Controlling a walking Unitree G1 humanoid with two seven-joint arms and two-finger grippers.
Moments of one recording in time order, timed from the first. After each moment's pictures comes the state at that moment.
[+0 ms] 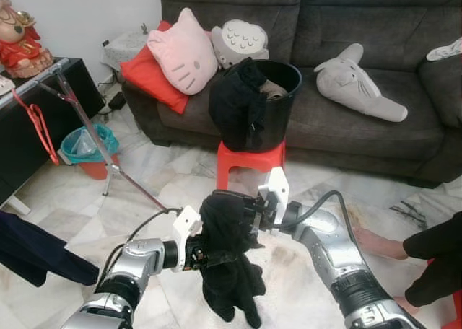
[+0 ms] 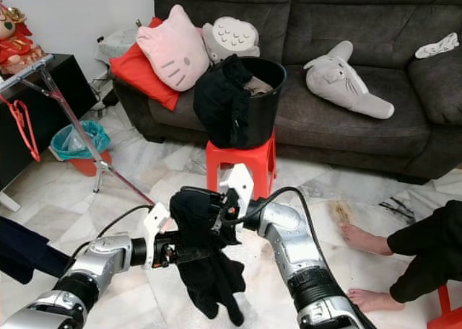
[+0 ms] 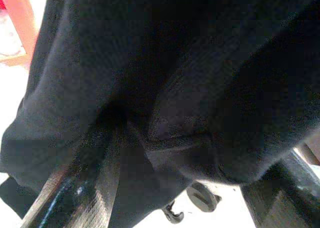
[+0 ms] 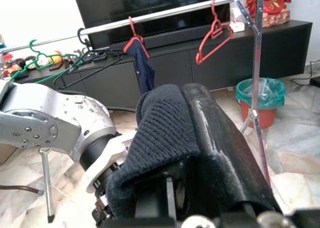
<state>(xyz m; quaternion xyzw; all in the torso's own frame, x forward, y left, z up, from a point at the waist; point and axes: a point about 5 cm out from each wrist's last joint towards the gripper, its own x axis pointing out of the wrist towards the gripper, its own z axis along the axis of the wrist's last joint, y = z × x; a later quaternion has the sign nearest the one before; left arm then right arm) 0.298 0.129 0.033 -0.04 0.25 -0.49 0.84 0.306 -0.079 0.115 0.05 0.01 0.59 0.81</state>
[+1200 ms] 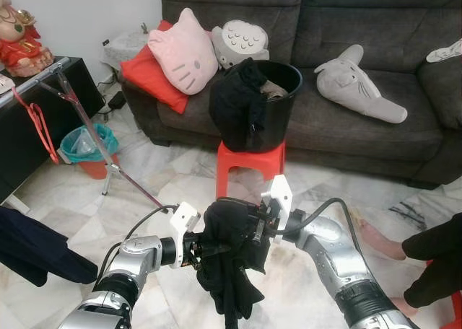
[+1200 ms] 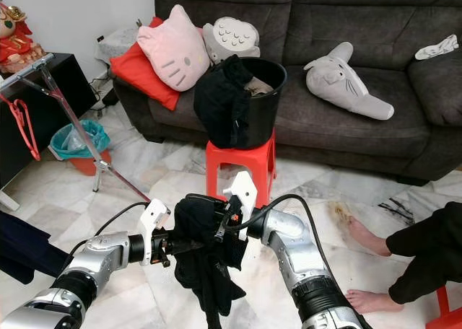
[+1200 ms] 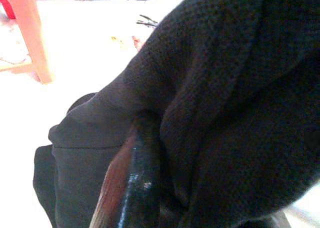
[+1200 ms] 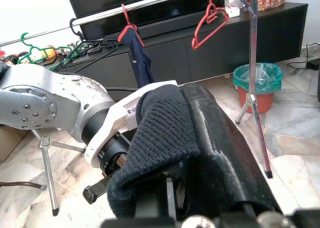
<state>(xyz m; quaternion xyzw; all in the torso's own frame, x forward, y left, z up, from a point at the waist) 0.301 0.133 0.037 -0.06 0.23 -0.48 0.84 0.297 -0.085 0.101 0.06 0.03 0.58 0.82</state>
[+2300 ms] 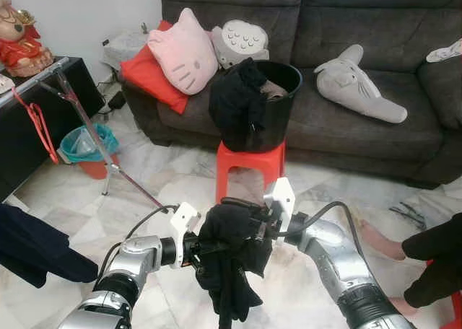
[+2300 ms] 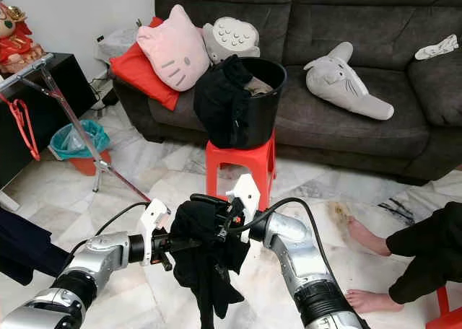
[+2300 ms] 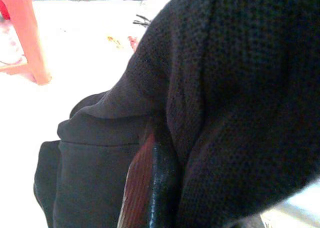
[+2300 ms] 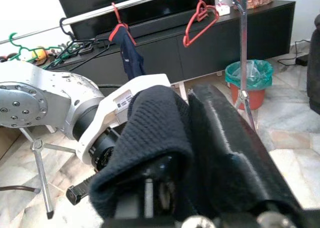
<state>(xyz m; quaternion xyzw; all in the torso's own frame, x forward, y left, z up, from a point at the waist) 0.301 0.132 0.038 -0.06 0.23 -0.49 0.84 0.295 -0.090 0.096 0.06 0.04 0.56 0.83</state>
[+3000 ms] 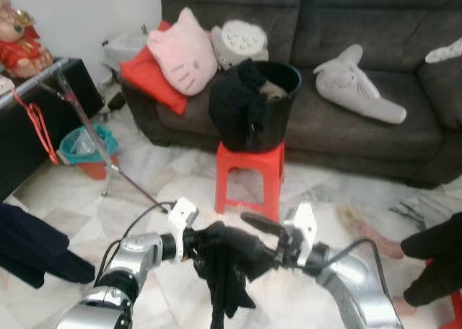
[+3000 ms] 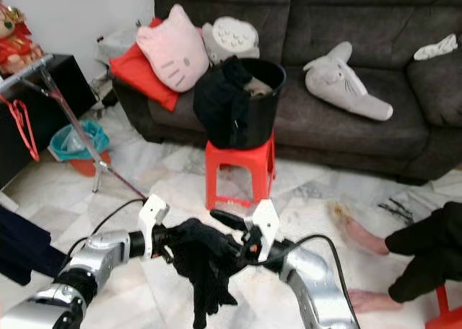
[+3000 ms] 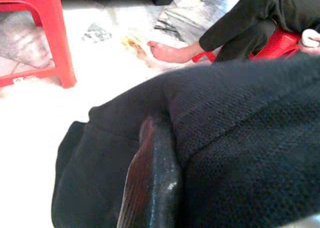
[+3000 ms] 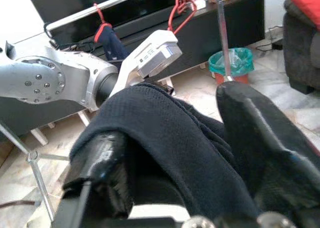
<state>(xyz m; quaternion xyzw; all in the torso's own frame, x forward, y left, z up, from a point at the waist) 0.310 0.134 0.039 -0.04 0.22 -0.44 0.87 0.242 -0.118 0.080 0.08 0.06 0.50 0.86</state>
